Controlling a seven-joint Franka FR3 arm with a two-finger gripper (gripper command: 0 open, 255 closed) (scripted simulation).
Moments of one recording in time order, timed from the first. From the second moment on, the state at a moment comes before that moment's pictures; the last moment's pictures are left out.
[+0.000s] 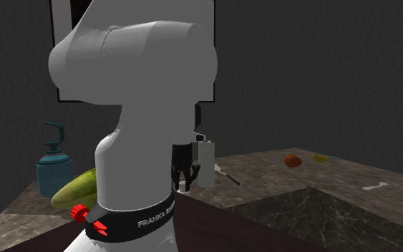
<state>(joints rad) 0.31 0.31 0.17 -2.68 -0.37 2.95 0.57</state>
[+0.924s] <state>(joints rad) 0.23 0.20 0.28 -2.71 -0.26 2.86 0.49</state>
